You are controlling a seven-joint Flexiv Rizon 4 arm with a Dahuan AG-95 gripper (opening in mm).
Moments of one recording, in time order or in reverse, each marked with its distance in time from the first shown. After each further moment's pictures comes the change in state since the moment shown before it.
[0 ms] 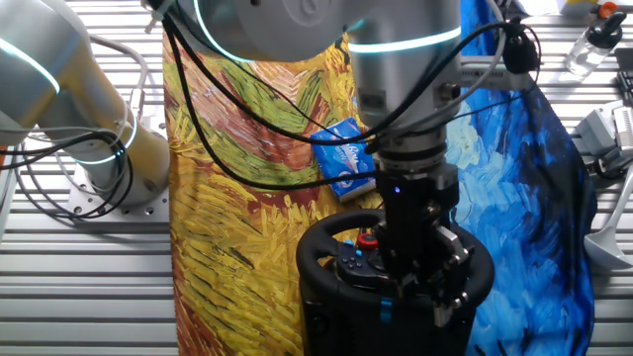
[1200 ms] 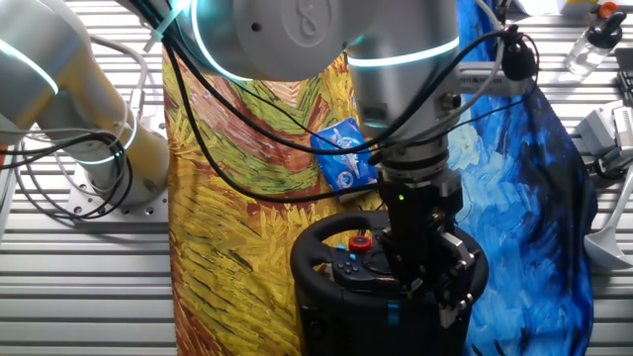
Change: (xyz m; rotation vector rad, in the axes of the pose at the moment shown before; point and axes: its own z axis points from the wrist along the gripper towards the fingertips) arm -0.007 0.000 0.004 0.009 -0.036 -0.040
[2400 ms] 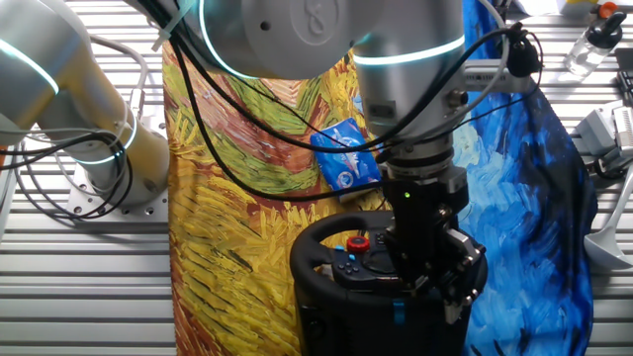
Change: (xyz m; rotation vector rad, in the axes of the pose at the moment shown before) arm -0.010 0.000 -0.001 -0.003 -0.004 -0.037
